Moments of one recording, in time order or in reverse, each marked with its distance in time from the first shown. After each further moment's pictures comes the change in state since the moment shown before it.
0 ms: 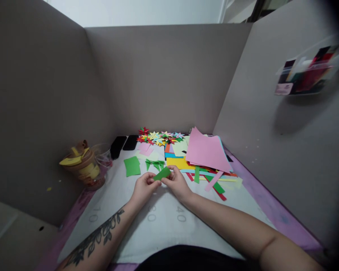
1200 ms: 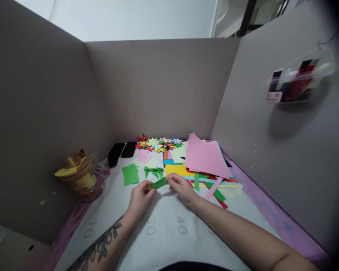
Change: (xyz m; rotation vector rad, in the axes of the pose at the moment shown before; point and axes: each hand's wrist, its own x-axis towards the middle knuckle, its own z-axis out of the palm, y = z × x) left_hand 0.002 0.000 -0.011 0.337 0.123 0.166; right_hand 0.011 -0.011 -0.030 -0.225 -0.068 -0.110
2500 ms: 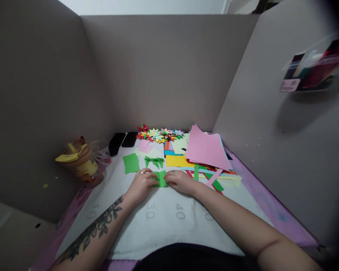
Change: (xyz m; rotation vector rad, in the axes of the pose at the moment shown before) left_hand 0.009 -0.007 -0.017 0.654 -0.365 0.651; right_hand 0.006 0.012 -0.025 -0.908 -0.565 -0.591
